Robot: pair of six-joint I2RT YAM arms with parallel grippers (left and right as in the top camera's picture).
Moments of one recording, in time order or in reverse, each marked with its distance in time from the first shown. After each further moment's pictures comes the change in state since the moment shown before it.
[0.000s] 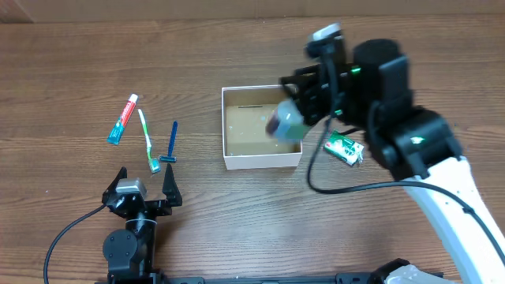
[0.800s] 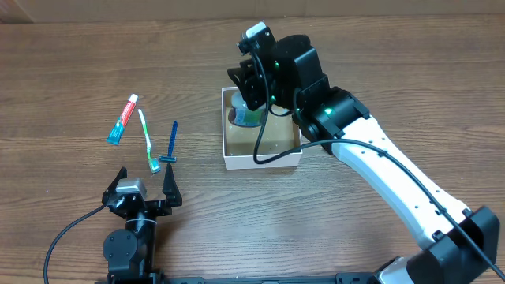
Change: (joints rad) left arm 0.000 0.000 0.000 0.000 0.000 0.000; right arm 0.123 0.304 0.000 0.356 0.095 -0.001
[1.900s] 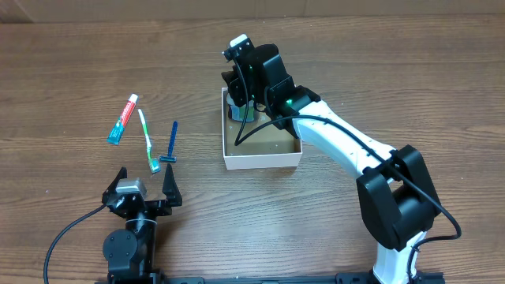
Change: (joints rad) left arm 0.000 0.000 0.000 0.000 0.000 0.000; right arm -0.015 0.330 0.000 0.257 0.080 -0.048
